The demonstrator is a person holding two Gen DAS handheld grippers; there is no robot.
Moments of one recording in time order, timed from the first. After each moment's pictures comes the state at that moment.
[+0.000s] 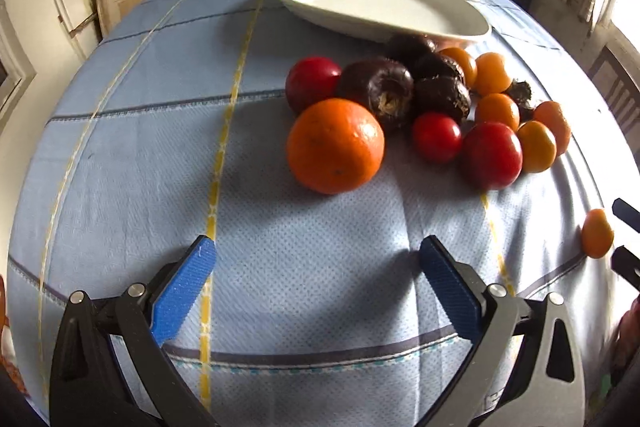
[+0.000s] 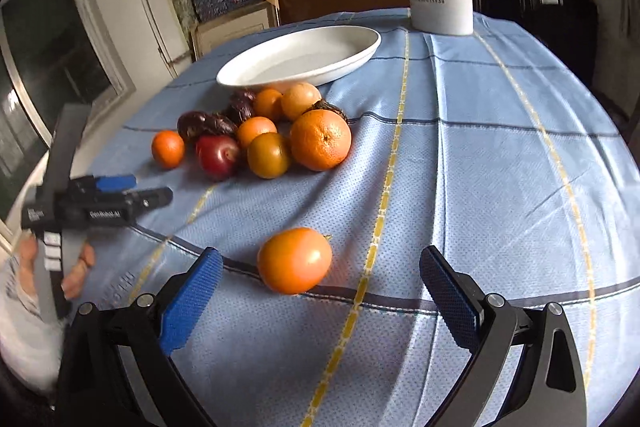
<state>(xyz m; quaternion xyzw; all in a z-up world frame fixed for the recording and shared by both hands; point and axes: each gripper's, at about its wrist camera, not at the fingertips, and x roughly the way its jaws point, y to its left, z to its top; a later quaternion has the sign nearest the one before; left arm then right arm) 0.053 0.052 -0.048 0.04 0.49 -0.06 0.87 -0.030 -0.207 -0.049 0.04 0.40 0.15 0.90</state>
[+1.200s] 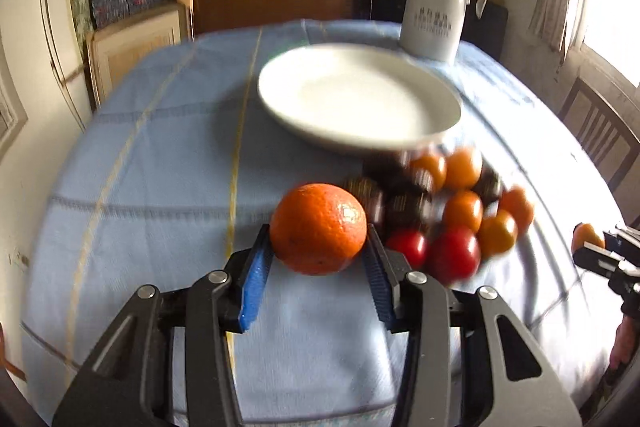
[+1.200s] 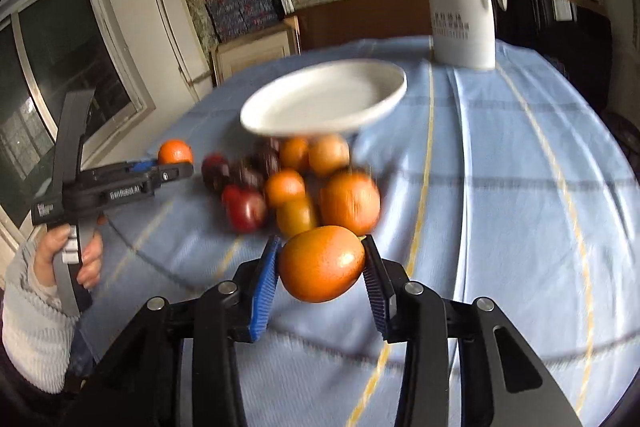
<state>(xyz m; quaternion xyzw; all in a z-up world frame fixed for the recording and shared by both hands) 0.083 0.044 0.015 0.04 0.39 -0.09 0.92 0.006 -0.214 -0.006 0.06 0.35 0.18 0.92</state>
